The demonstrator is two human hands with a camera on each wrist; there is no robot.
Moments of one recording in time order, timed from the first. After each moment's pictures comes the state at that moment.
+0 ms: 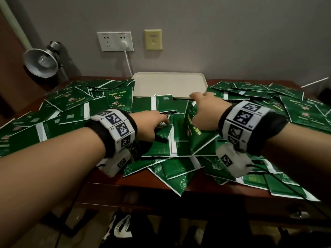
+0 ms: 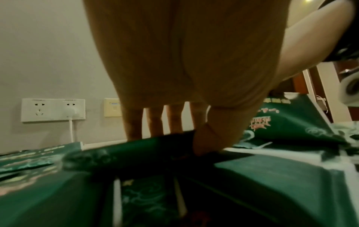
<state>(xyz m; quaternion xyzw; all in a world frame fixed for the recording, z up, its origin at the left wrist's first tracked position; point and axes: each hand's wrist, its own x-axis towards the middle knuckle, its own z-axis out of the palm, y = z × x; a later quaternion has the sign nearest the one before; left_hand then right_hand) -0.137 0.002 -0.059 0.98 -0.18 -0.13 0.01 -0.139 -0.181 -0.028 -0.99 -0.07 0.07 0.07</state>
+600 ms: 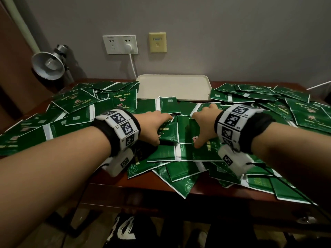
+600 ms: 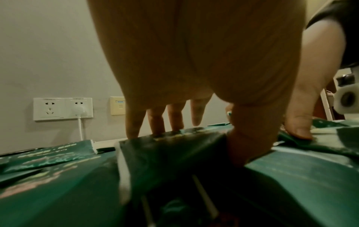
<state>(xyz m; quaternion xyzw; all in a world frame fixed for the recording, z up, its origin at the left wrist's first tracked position) -0.130 0.010 -0.060 0.97 -0.17 -0.14 -0.01 -0.123 -0.171 -0.043 -0.96 -0.15 0.12 -0.19</state>
